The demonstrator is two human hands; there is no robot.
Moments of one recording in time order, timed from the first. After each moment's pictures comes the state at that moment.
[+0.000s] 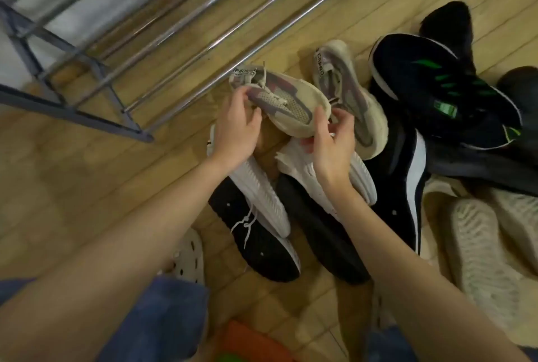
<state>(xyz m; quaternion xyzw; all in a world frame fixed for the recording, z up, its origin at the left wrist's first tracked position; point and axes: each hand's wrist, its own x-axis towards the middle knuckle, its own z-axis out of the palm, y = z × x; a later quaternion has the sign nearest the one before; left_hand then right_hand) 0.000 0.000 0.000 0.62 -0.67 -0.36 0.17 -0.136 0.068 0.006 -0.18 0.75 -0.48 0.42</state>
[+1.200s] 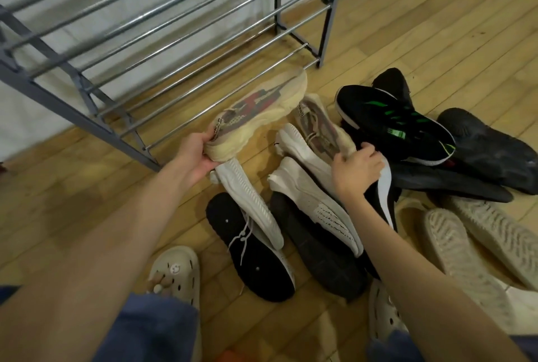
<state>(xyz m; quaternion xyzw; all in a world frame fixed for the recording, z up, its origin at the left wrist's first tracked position) 0.055 0.007 0.059 0.59 -0.16 -0.71 0.35 -0.189 0.109 0.004 -0.26 0.92 -0.26 0.13</state>
